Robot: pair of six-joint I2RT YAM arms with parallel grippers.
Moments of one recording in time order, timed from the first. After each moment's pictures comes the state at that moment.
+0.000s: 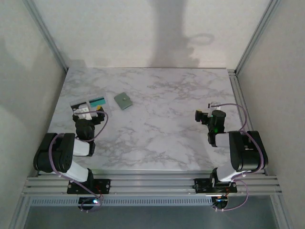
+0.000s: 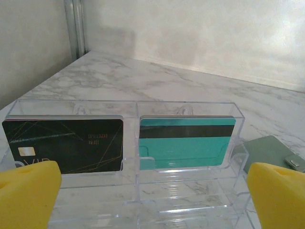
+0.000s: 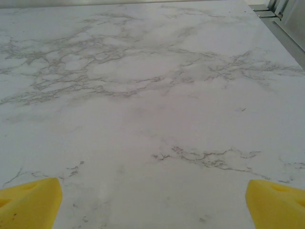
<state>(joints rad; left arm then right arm) 0.04 1.53 0.22 1.19 -0.17 -0.14 0.06 1.53 0.39 0.71 0.07 0.04</state>
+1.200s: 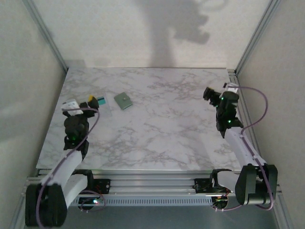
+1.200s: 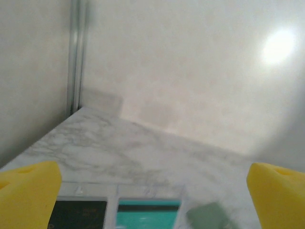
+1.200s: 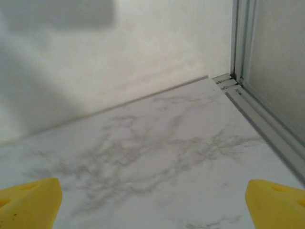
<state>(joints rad) 0.03 0.87 0.38 0.56 -0.21 -0.31 0.06 1.15 0.78 0.07 0.15 0.33</state>
